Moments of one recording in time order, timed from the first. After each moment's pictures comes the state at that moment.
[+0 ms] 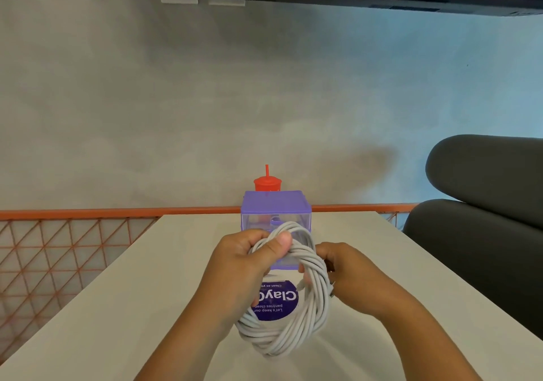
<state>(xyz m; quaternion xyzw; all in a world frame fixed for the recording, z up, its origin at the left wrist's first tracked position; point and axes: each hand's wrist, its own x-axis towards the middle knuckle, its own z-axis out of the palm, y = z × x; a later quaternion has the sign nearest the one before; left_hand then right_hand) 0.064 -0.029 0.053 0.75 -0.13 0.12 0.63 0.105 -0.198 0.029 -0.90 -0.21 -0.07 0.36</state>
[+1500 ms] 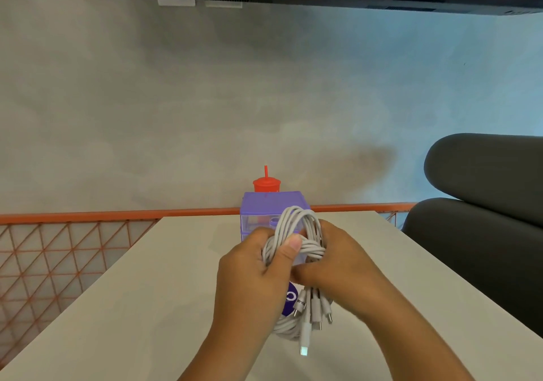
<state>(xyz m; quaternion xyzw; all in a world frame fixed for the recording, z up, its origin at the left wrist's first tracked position) 0.071 -0.051 0.030 0.74 -0.15 0.35 0.54 0.082 -0.171 0.048 -0.85 -0.15 -0.13 0.48</state>
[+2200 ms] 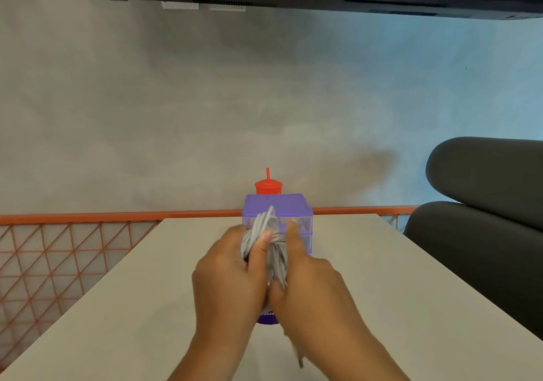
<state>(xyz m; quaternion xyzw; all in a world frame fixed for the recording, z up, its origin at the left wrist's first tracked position) 0.083 -0.029 0.022 0.77 -0.06 0.49 0.41 0.054 -0.128 0.050 -0.95 -0.10 -0.11 0.27</state>
